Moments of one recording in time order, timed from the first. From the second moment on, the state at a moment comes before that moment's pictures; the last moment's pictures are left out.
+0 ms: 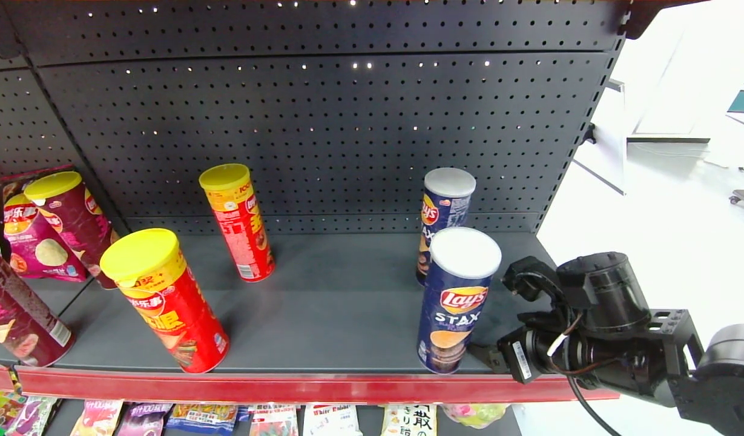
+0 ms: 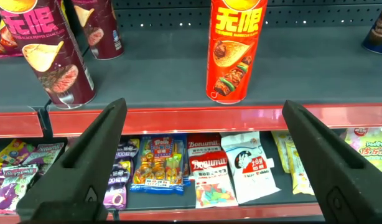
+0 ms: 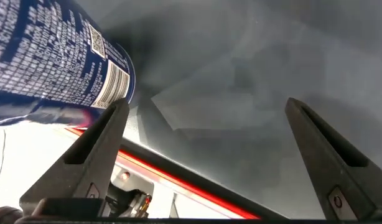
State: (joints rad) left arm 0.00 0.00 0.00 0.00 -0.04 0.00; right arm 0.57 1.70 -0.55 -0.44 -0.14 0.03
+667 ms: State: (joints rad) left arm 0.00 0.00 0.00 0.00 -0.04 0.00; right arm 0.52 1.55 -0.46 -0.43 -0.13 0.00
